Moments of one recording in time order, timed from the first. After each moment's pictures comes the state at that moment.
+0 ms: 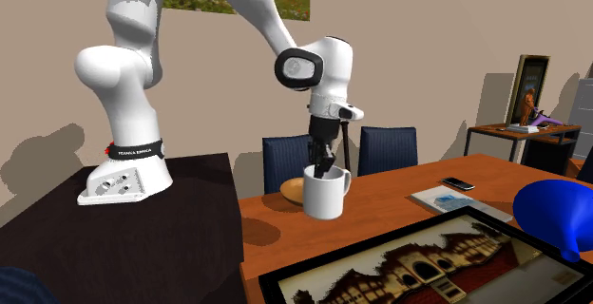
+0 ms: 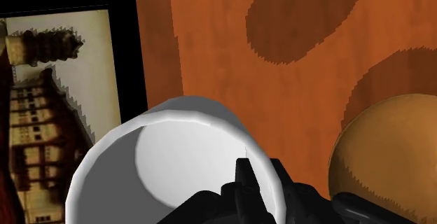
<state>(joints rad) -0.24 0.30 -0.21 -2.27 0.01 2.44 -0.39</state>
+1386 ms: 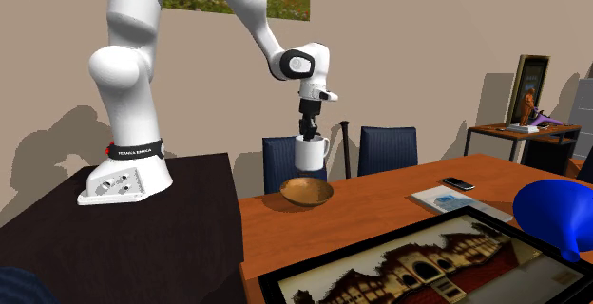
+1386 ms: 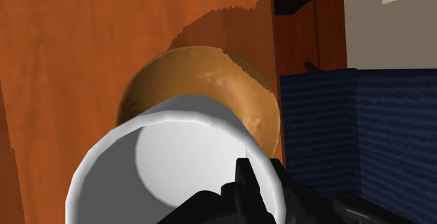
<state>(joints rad) 0.07 0.28 -0.04 -2.23 0.02 2.37 0.08</state>
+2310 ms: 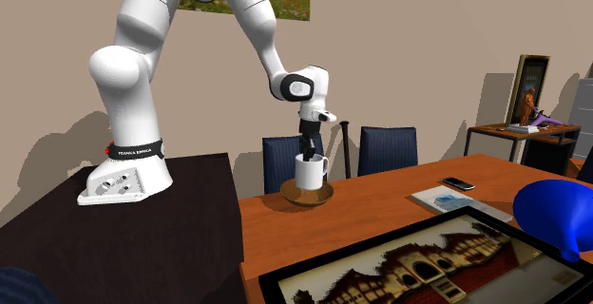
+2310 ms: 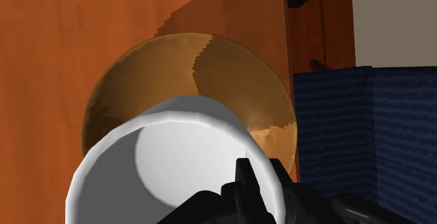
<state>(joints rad) 0.07 0.45 -0.03 -2.21 0.03 2.52 0.08</state>
